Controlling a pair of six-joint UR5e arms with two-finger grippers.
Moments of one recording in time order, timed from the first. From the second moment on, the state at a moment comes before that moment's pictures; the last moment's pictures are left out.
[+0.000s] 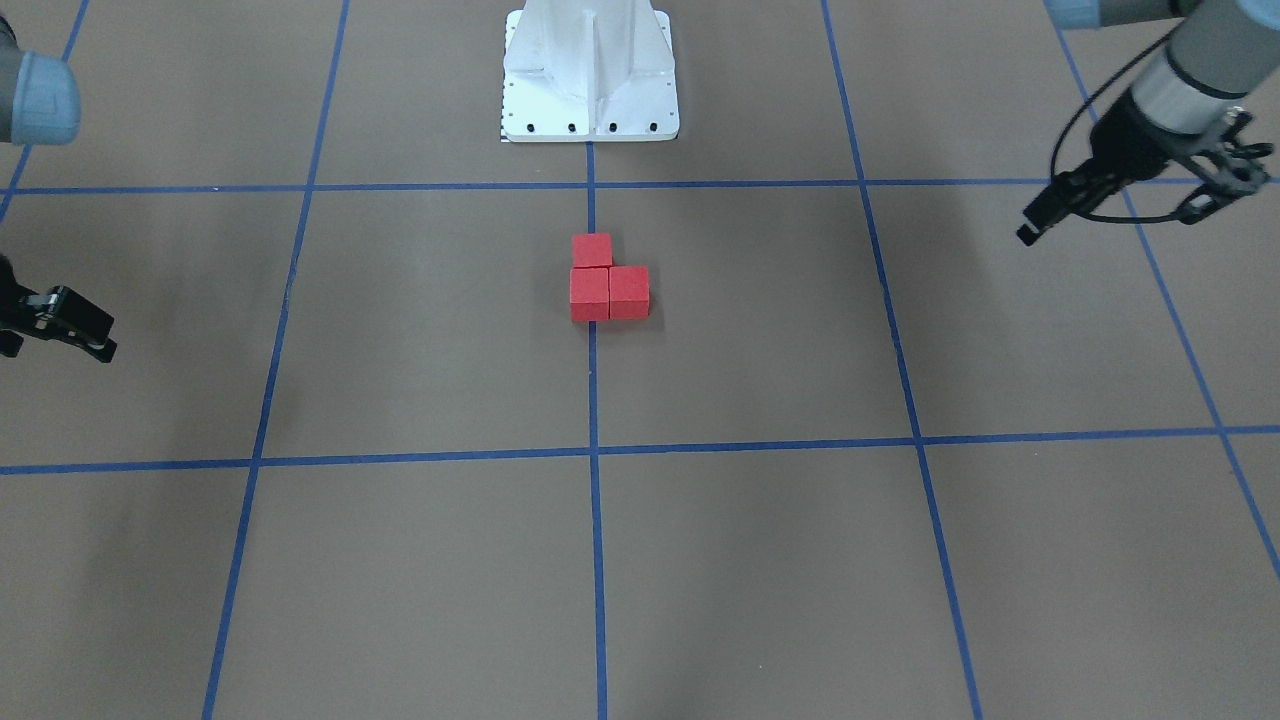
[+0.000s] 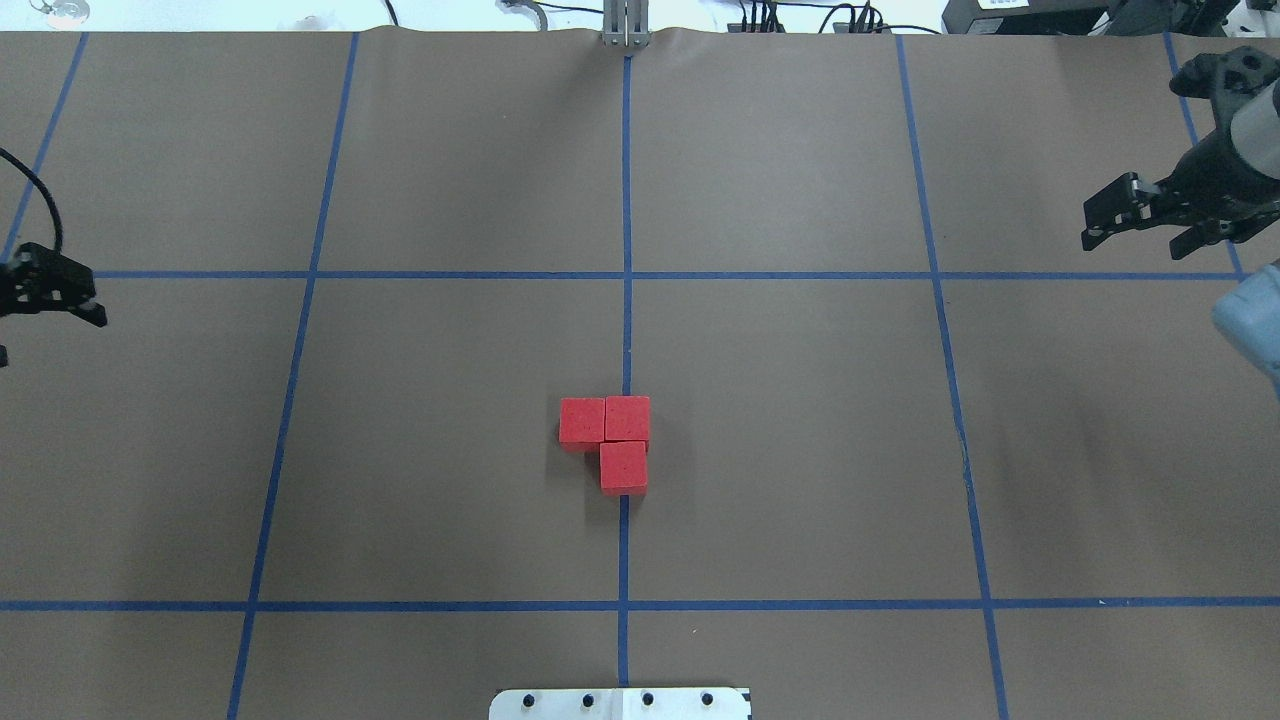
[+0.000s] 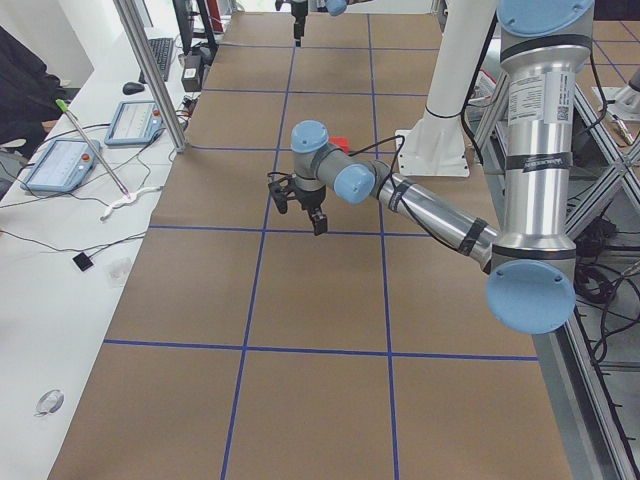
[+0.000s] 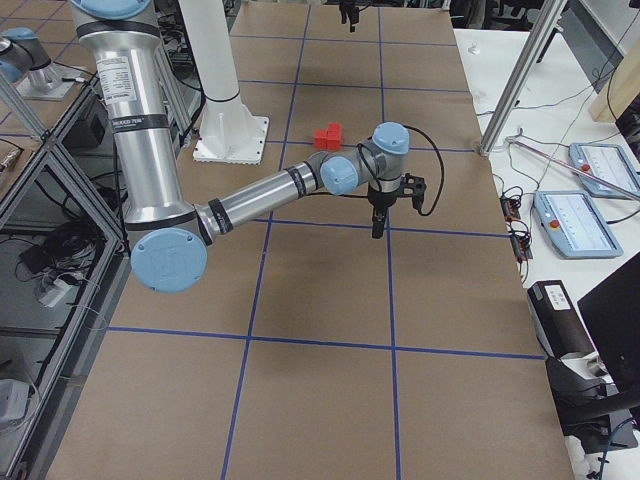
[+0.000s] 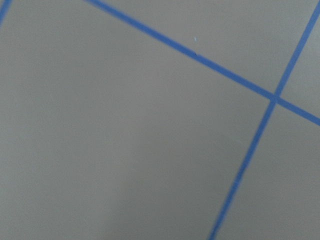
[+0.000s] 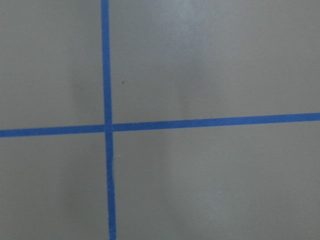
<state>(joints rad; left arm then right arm) -1.15 -1.52 -2.03 -1.65 -2.29 -0.97 1.18 -1.41 1.82 -1.56 2.25 0.67</state>
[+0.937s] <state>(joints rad) -1.51 -1.53 -1.71 -1.65 -2.34 -0.09 1.50 -1.49 1.74 -1.66 2.37 0.19</state>
